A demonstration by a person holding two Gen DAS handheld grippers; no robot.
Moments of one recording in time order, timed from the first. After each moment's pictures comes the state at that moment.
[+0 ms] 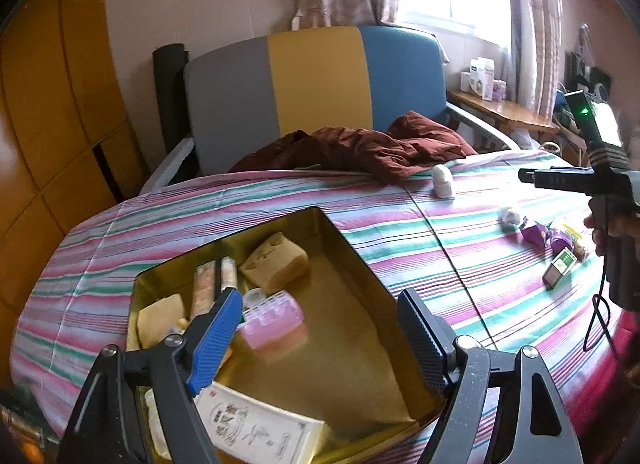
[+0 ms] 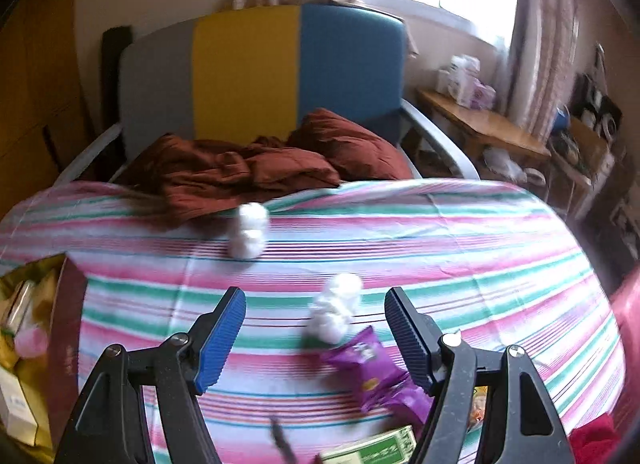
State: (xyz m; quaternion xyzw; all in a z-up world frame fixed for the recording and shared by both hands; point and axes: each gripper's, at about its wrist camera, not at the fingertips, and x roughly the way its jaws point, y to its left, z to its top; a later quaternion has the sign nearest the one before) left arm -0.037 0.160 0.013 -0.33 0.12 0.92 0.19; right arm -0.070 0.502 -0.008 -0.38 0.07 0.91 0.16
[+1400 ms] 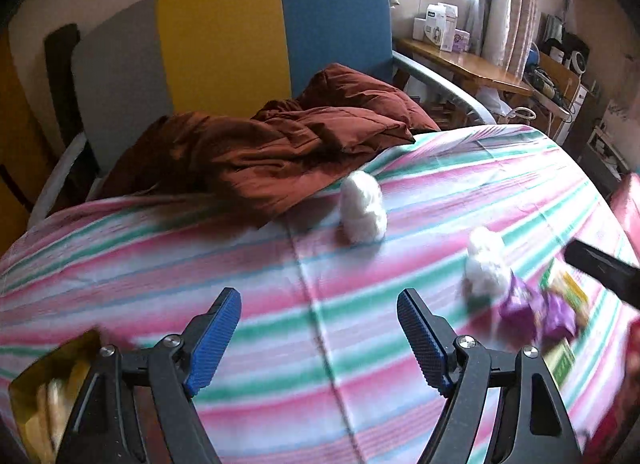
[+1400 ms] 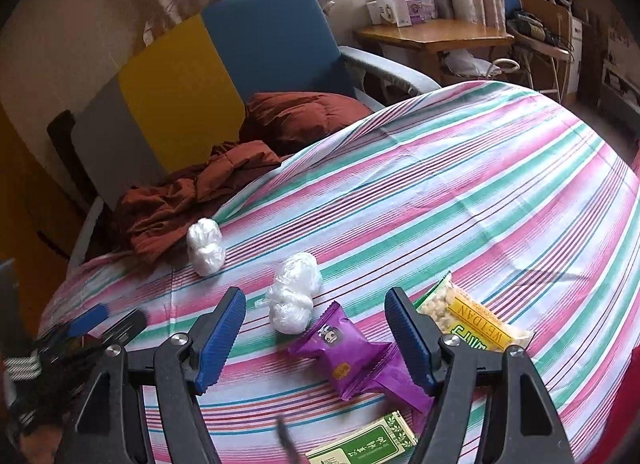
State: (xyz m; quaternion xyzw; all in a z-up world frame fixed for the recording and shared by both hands) left arm -0.180 0.391 -0.040 -0.42 0.14 0.85 0.28; right arm -0.046 0.575 -0.021 -0.38 0.27 0.87 0.19
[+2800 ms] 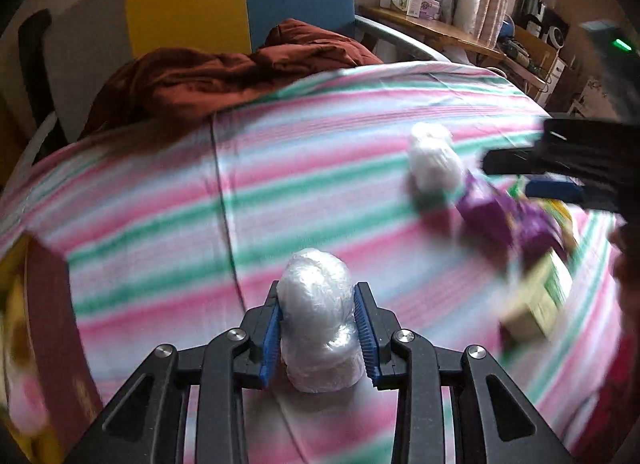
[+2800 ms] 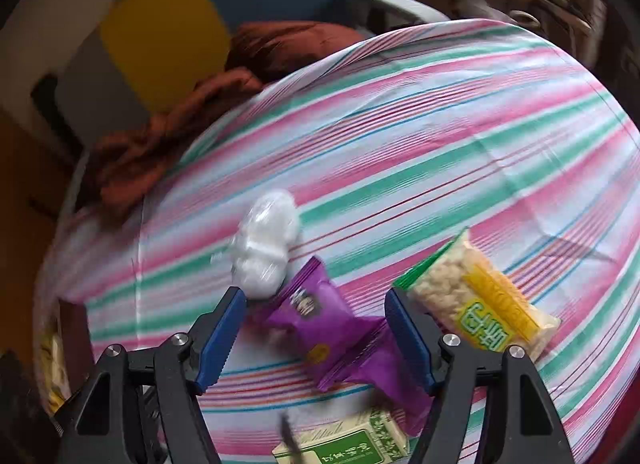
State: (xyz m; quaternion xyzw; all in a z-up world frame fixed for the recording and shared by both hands) left arm -0.090 0.385 -0.098 -0.46 0.15 0.82 0.31; right arm -0.078 0.572 -0.069 -0.50 0.24 0.82 0.14
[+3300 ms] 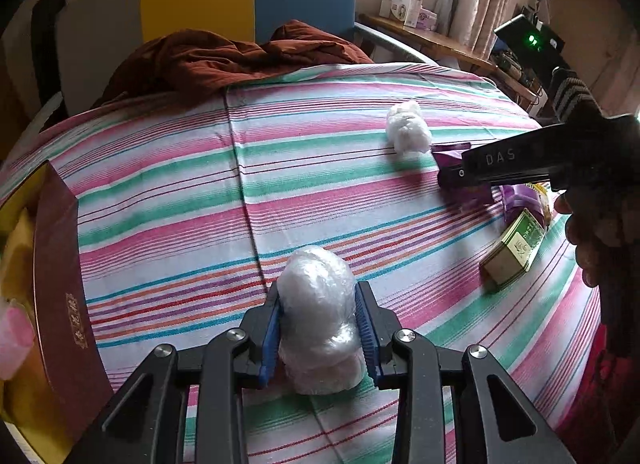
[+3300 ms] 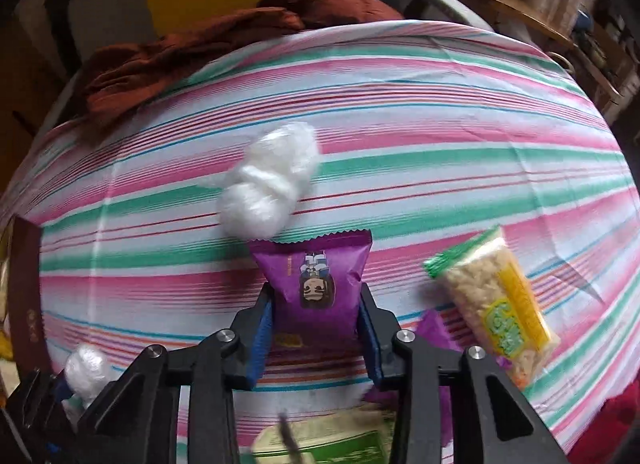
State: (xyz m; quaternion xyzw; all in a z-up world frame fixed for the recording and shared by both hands) left arm -0.053 0.351 -0.103 -0.45 0.11 0.83 0.32; right arm -0.087 0.539 -0.092 -0.56 0.13 0.81 0.11
